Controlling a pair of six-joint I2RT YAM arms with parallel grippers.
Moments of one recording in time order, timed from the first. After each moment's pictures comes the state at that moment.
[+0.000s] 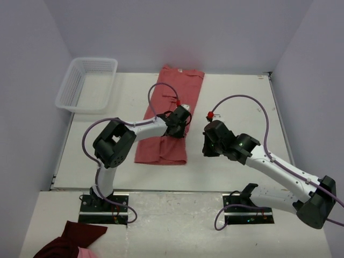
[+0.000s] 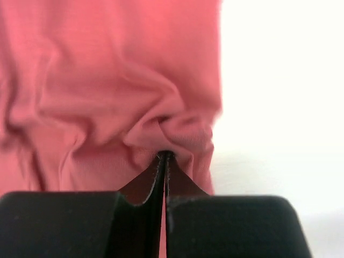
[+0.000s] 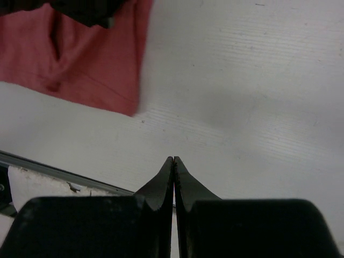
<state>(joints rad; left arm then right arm) -0.77 1.99 1.32 -0.40 -0.25 -0.45 0.81 1.09 0.92 -0.76 0.18 0.68</state>
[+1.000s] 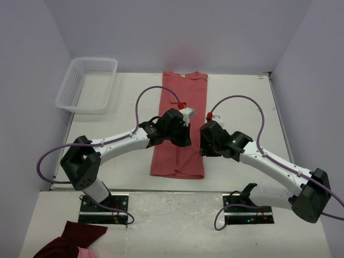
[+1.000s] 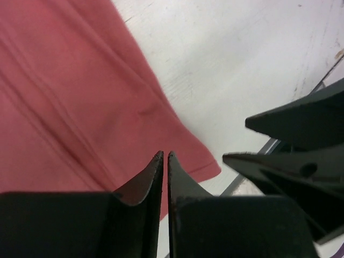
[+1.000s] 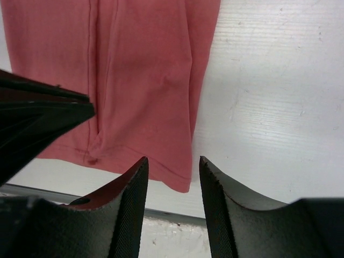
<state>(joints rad) -0.88 1.64 1.16 -0.25 0.20 -0.48 0.80 1.16 0.93 -0.79 0.26 0.74</state>
